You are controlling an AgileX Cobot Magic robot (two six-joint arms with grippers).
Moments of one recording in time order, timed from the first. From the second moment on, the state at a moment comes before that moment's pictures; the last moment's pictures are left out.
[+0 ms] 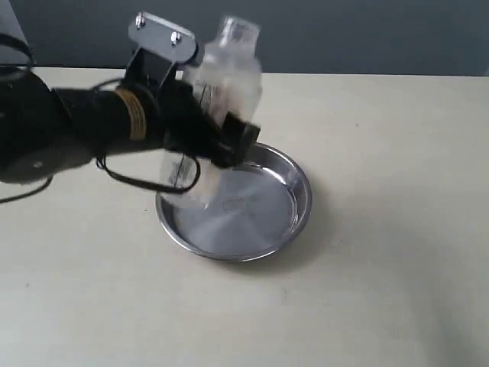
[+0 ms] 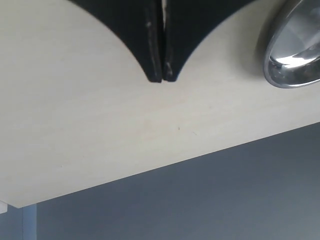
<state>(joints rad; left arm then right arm) -0.54 1.48 -0.84 0.45 -0.11 -0.47 -0.07 0.00 0.00 0.24 0.32 0.06</state>
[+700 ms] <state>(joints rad) -0.53 1.48 -0.75 0.23 -0.19 -0.24 -0.07 0.00 0.00 0.24 0.32 0.06</state>
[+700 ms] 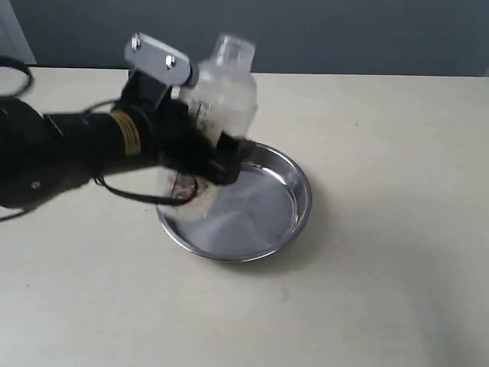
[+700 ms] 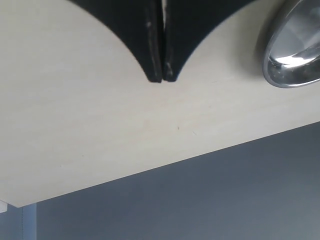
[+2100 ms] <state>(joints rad) -0.55 1.50 -0.74 0.01 -0.28 -0.07 -0.07 0.00 0.00 0.24 0.32 0.06</state>
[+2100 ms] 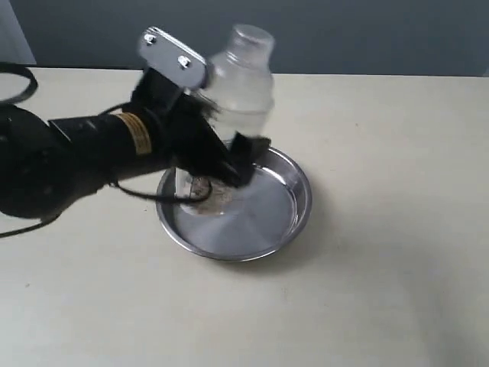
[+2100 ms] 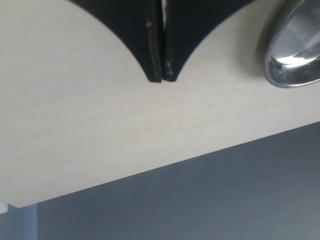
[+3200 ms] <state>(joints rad) -0.57 1.59 -0.81 0.16 -0.31 -0.27 -0.07 0.00 0.00 0.24 0.32 0.06</state>
